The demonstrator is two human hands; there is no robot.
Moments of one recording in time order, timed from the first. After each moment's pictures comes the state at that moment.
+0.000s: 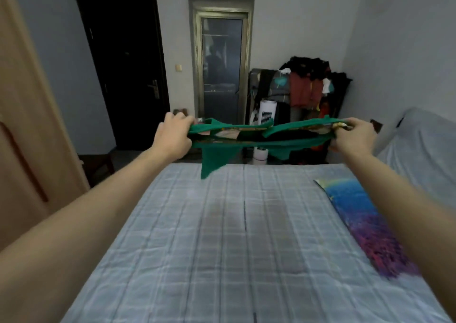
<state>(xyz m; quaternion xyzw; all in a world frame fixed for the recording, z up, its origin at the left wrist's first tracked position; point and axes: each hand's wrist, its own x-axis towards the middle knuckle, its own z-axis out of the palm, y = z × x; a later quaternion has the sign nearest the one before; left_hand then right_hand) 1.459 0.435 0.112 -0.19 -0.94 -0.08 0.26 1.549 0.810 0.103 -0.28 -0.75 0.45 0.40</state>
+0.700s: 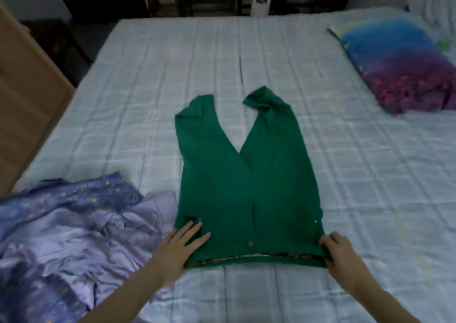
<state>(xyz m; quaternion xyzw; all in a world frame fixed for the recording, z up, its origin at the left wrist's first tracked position) 1.791 0.314 -0.477 -0.39 -0.88 0.06 -0.25 1.949 0.718 -0.453 -0.16 -0.95 0.21 -0.16</state>
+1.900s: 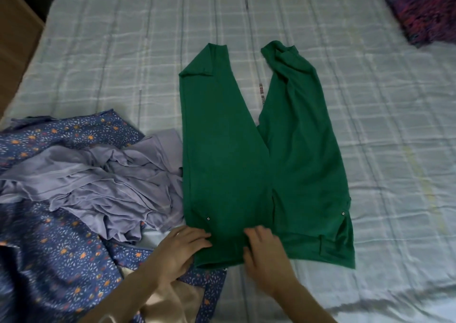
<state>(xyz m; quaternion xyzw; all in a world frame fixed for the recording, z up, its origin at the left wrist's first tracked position) 1.911 0.253 -0.513 -0.49 -0.82 -0.17 -0.24 2.017 0.491 -0.491 -0.09 -0.96 0.23 -0.14</state>
